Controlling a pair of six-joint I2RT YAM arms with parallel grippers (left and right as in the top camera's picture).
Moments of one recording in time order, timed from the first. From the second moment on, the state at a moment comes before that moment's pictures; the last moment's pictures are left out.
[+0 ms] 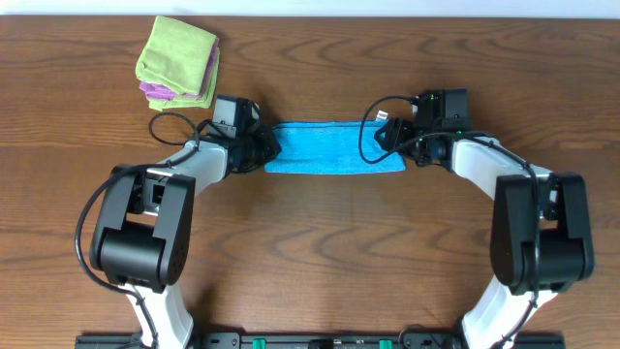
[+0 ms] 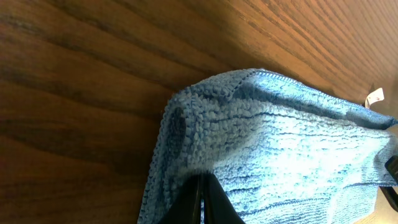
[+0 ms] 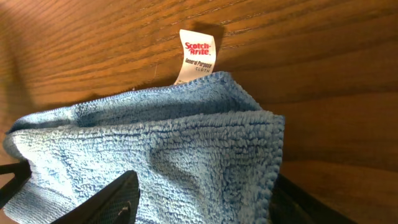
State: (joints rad) left arm -0.22 1.97 1.05 -0.10 0.44 -0.66; right arm 0.08 1.95 1.07 -0.17 -0.42 0.42
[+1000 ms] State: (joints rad) left arm -0.22 1.97 1.05 -0.11 0.45 -0.66; right arm 0.12 1.90 1.02 -0.25 -0.44 0.38
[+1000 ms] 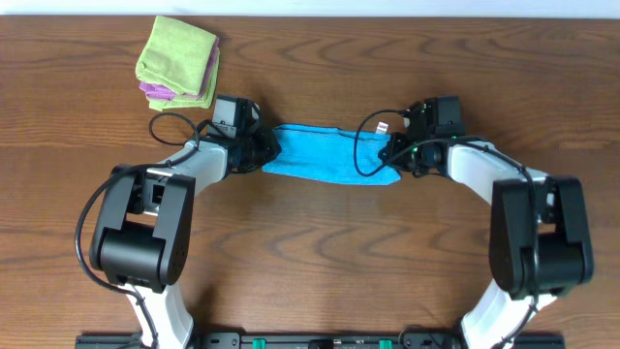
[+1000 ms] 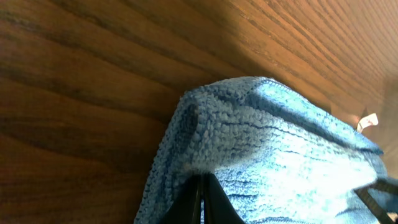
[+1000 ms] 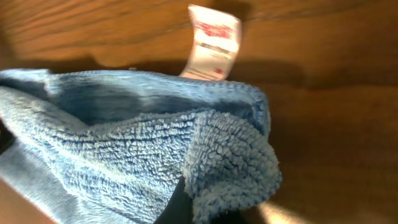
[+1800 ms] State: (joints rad) left arm -0.22 1.97 1.05 -0.11 0.47 -0.67; right arm 0.25 1.70 1.02 -0.08 -0.42 0.41
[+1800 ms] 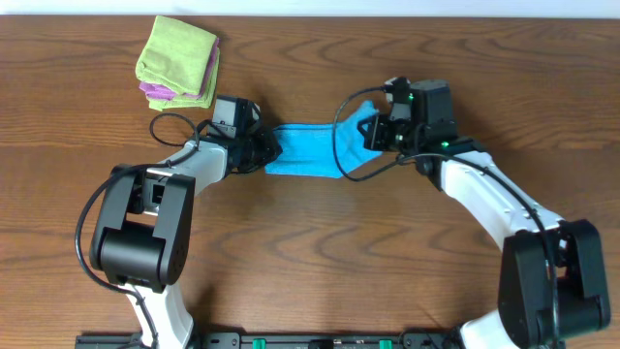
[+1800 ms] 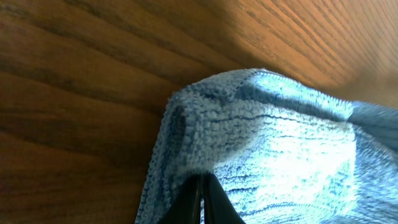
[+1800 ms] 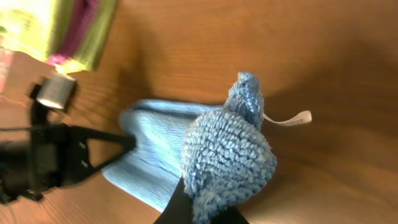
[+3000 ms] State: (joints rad) left arm -0.22 1.97 1.05 -0.10 0.47 -0.70; right arm 0.51 1.91 1.30 -0.19 -0.32 0.36
